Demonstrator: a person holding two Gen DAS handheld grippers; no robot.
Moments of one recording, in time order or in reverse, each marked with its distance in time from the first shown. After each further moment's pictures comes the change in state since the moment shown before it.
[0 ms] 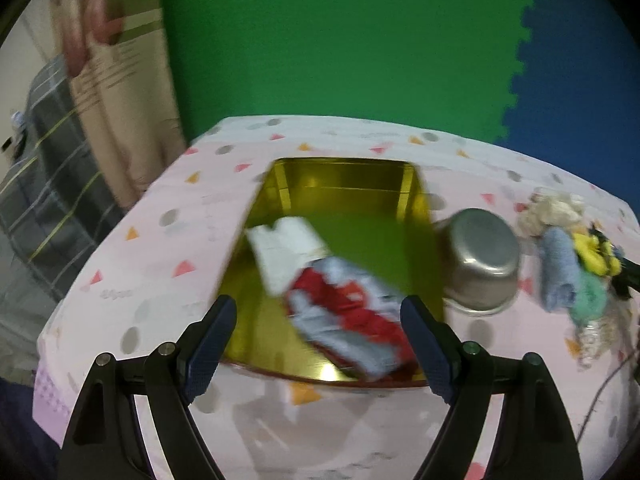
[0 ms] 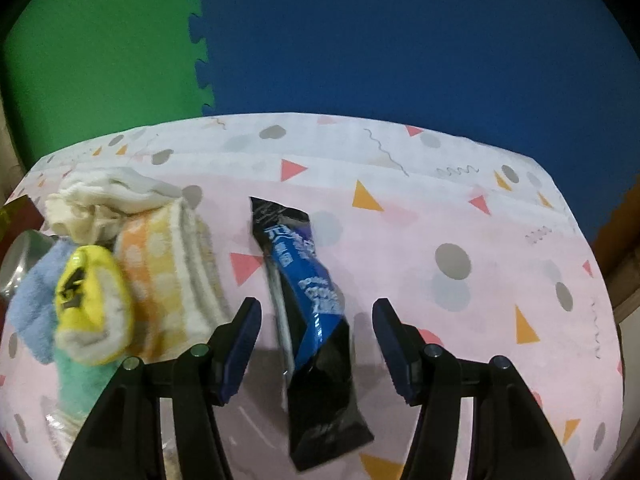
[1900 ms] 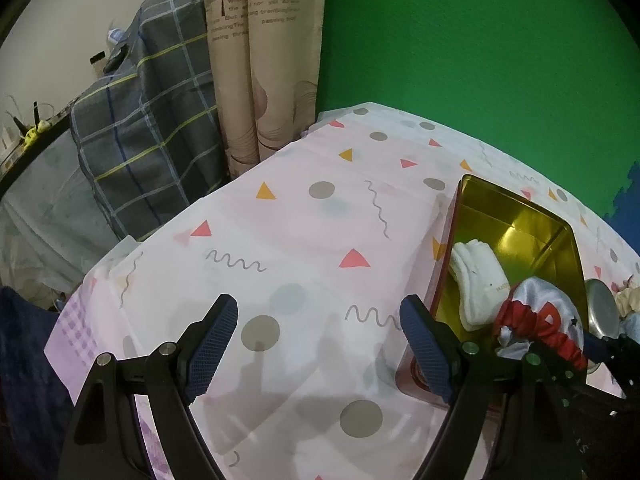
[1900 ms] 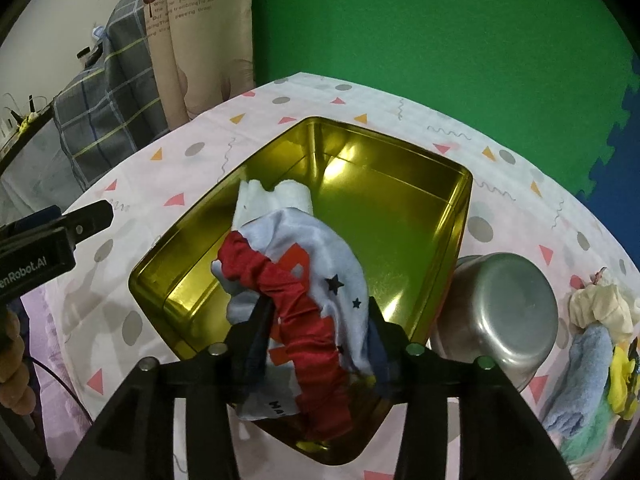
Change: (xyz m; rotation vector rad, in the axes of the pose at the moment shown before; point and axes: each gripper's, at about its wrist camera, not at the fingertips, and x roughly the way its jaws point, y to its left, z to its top) left arm 0.012 0.145 -0.018 -0.320 0.015 0.244; right arm -0.084 0.410 -0.028 -0.472 0.050 0.442
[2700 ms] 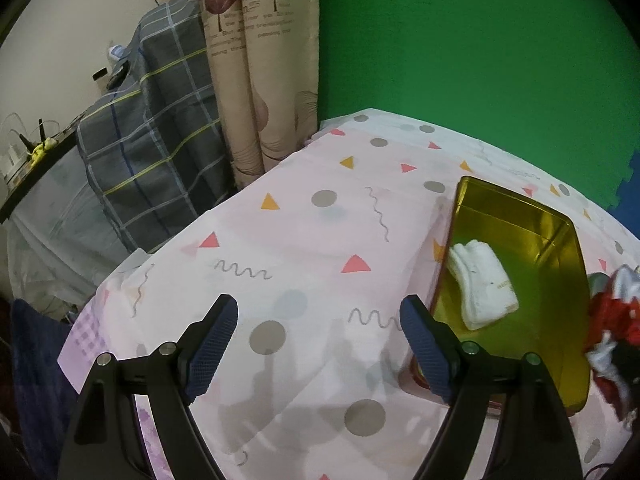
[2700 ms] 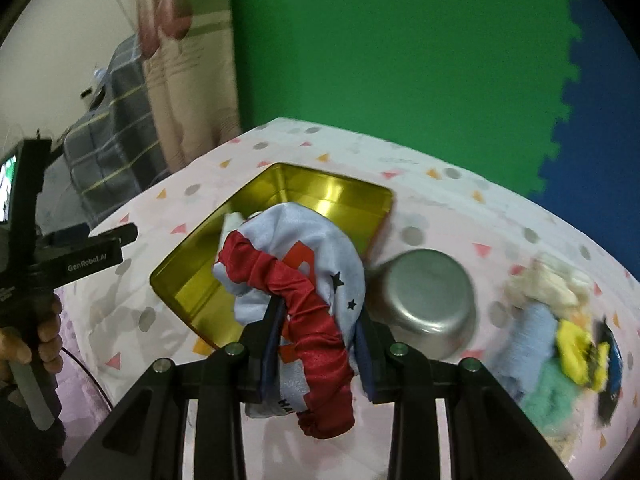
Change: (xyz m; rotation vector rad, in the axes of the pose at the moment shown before) left arm -0.008 -0.003 -0.001 0.033 -0.023 0.038; right arm -0.075 -0.036 -0.021 0.046 -0.124 0.002
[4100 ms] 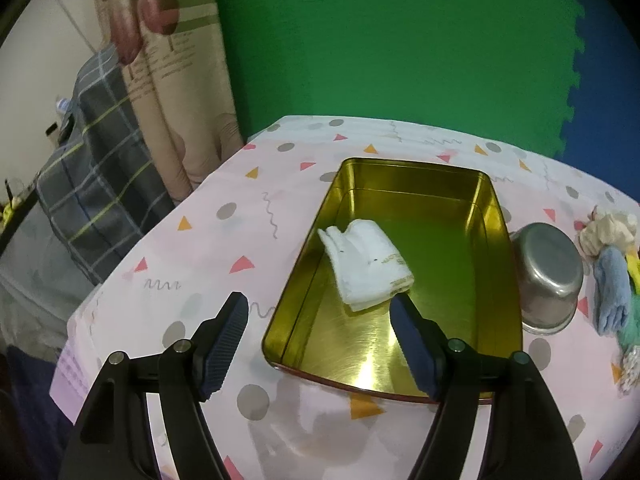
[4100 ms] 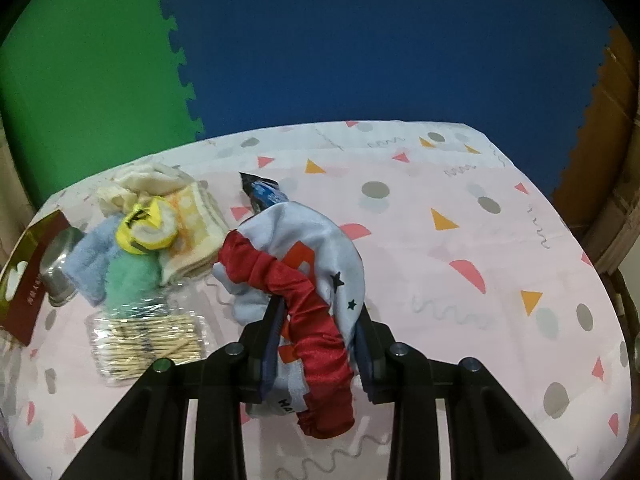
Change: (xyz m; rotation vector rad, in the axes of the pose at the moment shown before) left arm -0.022 -0.096 -0.021 0.185 -0.044 -0.087; right arm -0.134 -0.291 -0.194 0.533 -0.065 -0.499
